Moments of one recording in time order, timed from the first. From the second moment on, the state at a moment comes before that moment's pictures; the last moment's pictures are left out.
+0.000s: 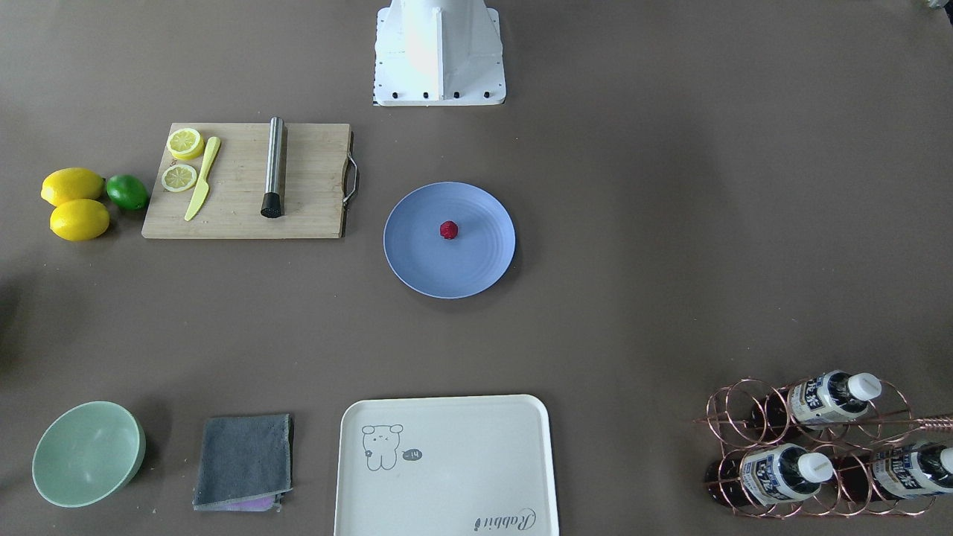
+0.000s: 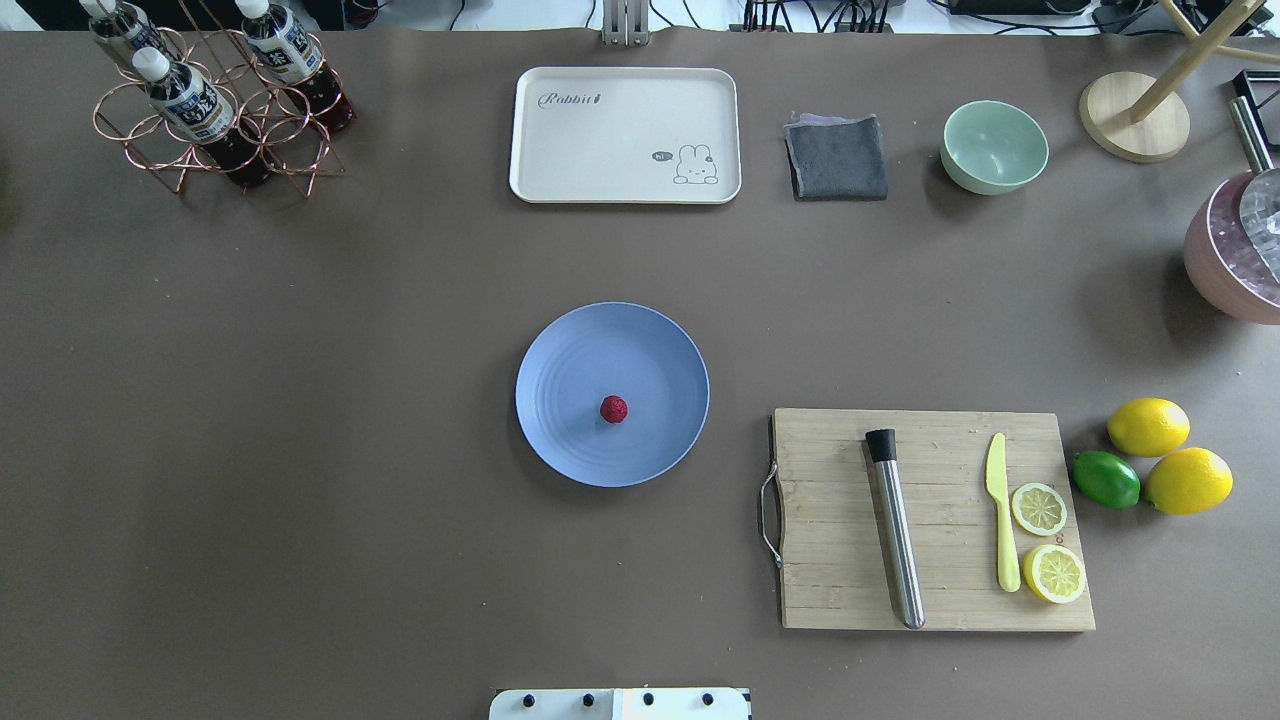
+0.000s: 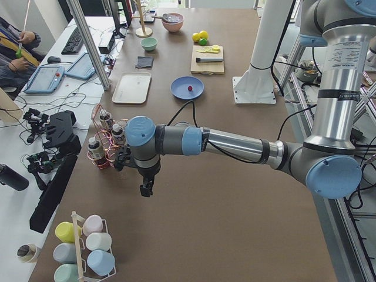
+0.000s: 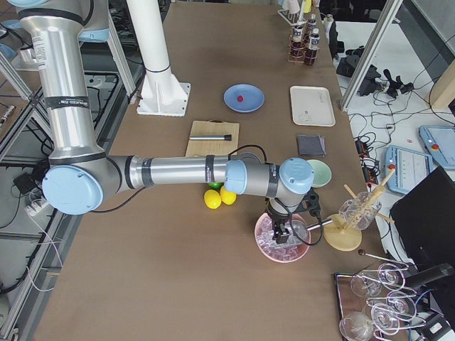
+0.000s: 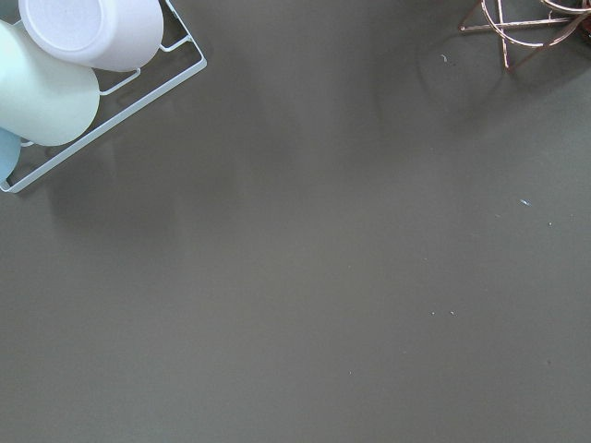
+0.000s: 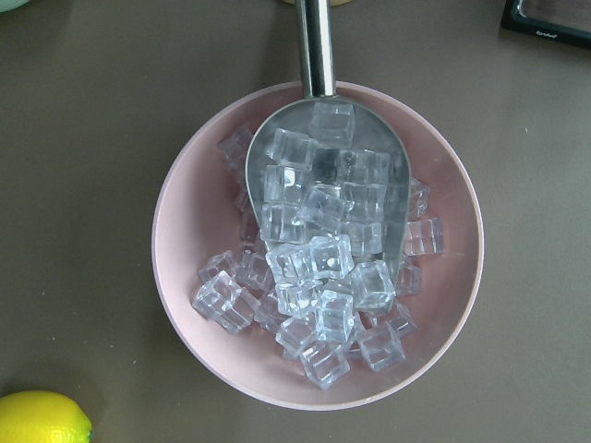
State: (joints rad) left arm -1.61 -1.65 -1.71 -1.40 -2.35 0.14; right arm 1.58 -1.44 1.53 -1.72 2.37 -0.28
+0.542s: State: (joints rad) left arm -1.62 -1.64 -1.71 -1.37 -2.35 0.14; right arm 1.58 -1.43 1.53 -1.72 2.37 -0.27
